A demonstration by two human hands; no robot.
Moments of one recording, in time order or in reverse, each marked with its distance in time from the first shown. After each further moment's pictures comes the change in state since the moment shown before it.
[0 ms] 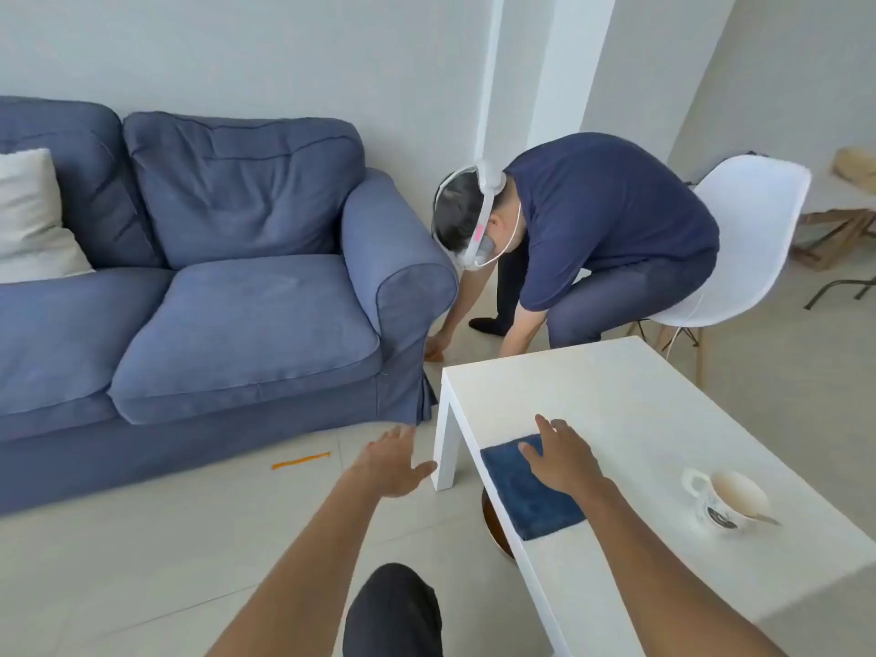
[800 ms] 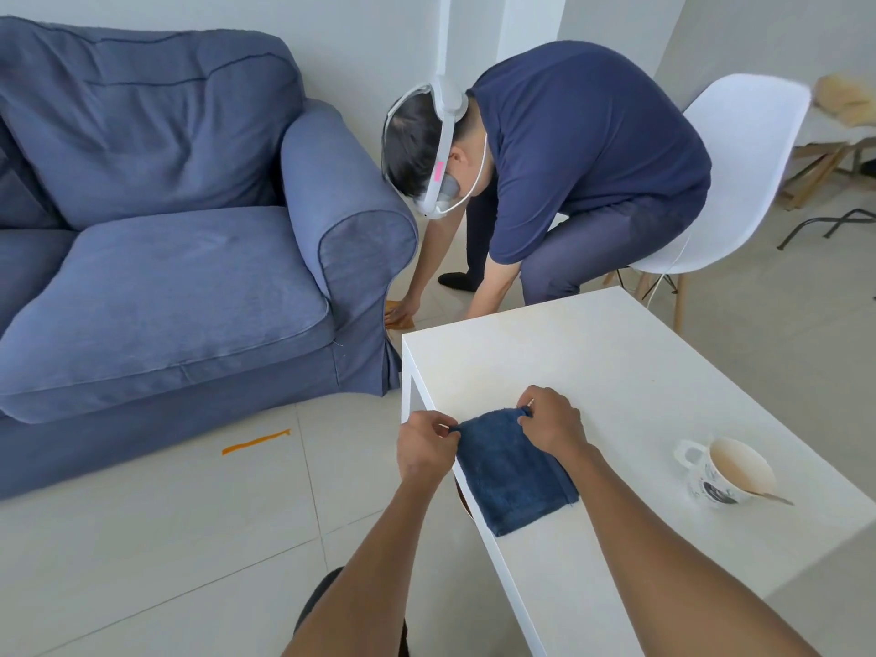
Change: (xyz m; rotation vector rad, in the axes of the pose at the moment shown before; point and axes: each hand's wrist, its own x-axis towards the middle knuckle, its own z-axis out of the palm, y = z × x) left_hand 0.087 0.090 0.077 -0.782 0.288 -0.219; right_hand 0.066 0.045 0.025 0.152 0.012 0.111
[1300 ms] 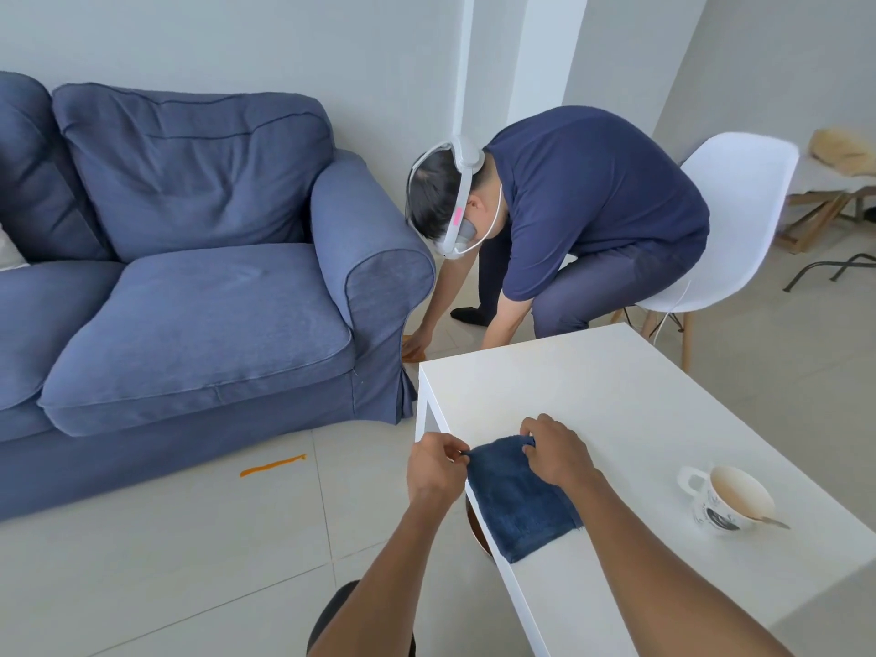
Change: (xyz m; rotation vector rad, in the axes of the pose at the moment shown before) left_hand -0.024 0.005 -0.023 0.021 0.013 0.094; right_hand -0.023 -0.012 -0.008 -0.181 0.005 -0.152
